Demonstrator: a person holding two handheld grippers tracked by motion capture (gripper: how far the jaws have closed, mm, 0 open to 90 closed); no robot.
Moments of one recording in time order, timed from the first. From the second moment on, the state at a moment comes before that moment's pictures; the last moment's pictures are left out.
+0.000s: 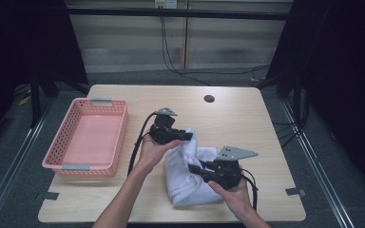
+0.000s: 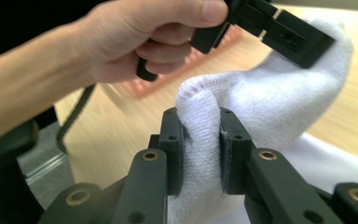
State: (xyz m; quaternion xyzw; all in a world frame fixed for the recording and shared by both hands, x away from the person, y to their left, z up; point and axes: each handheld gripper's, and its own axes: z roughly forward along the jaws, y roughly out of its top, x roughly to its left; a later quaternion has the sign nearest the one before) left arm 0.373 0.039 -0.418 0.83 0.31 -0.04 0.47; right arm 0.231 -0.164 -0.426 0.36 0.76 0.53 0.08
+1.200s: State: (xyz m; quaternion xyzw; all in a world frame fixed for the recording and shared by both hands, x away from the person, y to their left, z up) left arm 0.255 0.074 -0.466 0.87 0.23 -0.07 0.43; right arm 0.321 -0.202 -0.451 0.44 0.79 0.39 0.15
